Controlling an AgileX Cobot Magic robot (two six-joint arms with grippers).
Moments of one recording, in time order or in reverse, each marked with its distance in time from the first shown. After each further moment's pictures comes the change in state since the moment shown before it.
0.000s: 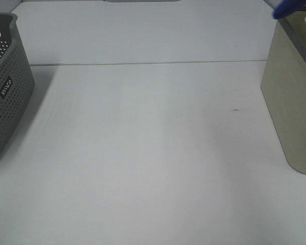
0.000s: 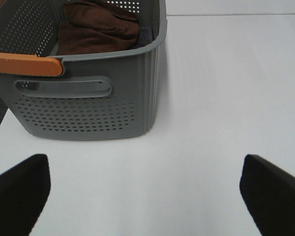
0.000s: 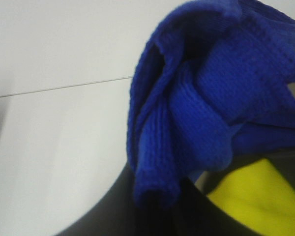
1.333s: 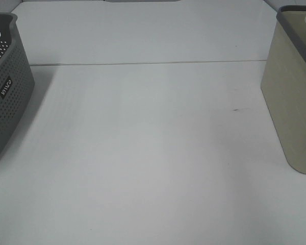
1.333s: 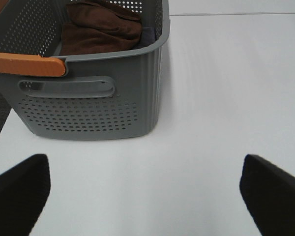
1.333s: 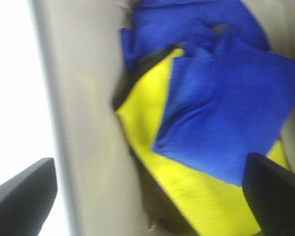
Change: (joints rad) left arm 0.000 0.000 0.000 0.010 0.000 0.000; right arm 0.098 -0.007 0.275 -0.357 0.009 0.208
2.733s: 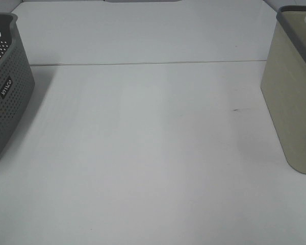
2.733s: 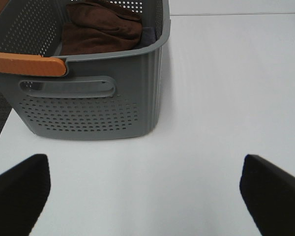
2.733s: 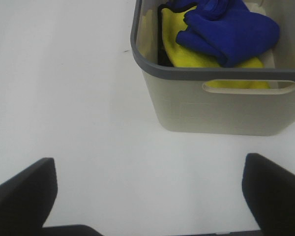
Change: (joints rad) left arm 0.000 0.000 0.000 0.001 0.000 0.000; right arm 0.180 -1.382 1.008 -0.105 -0.137 0.046
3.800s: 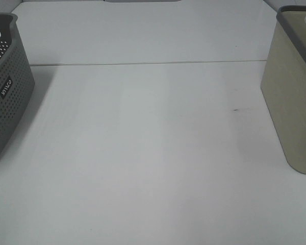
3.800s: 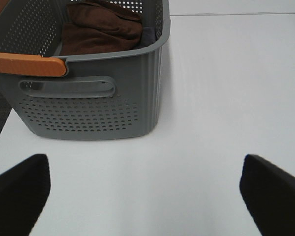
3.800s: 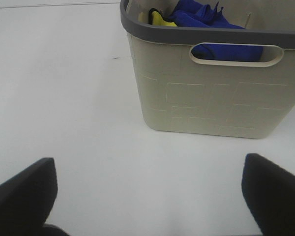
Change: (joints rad) left arm 0.000 0.000 0.000 0.000 0.000 0.000; right arm 0.000 -0.446 0.279 -0.041 -0.018 -0.061
